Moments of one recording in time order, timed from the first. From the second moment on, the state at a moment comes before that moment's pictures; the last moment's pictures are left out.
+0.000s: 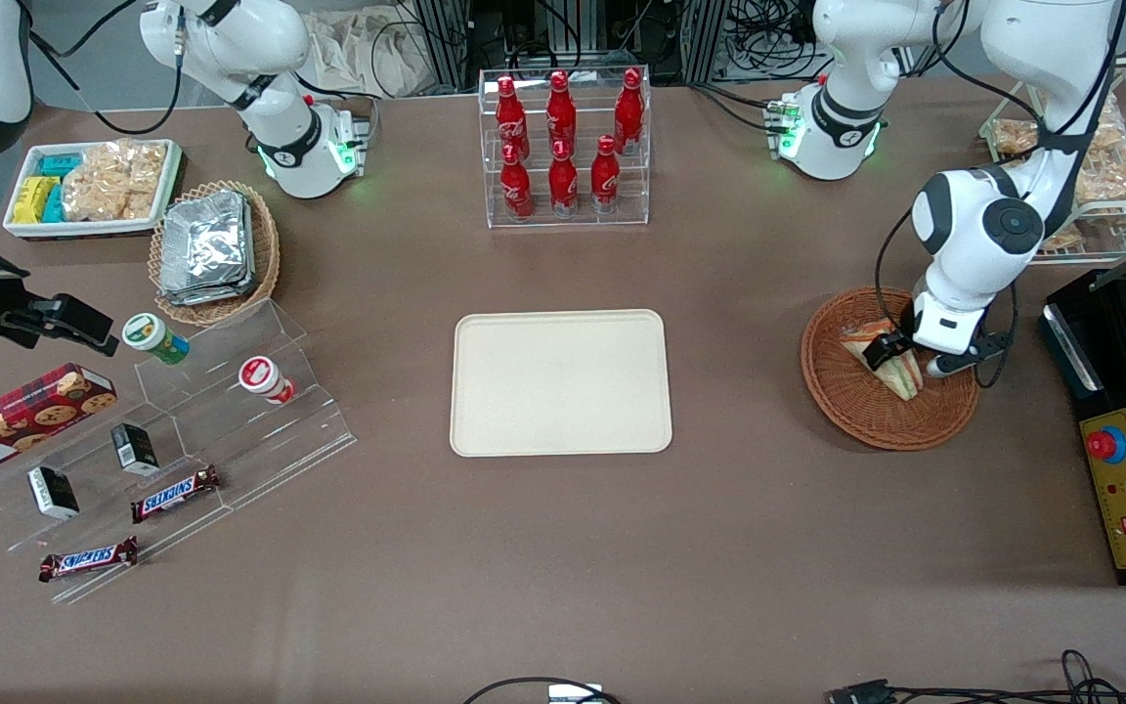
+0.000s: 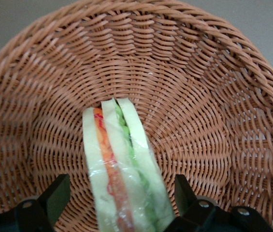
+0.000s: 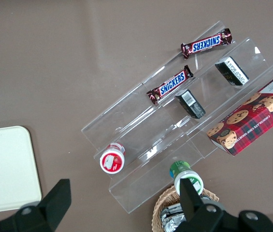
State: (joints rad) arm 0.04 0.13 -0.01 -2.58 0.04 2.81 -0.39
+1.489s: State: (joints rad) arm -0.16 -0.15 -0.09 -1.82 0.02 1.69 -0.40
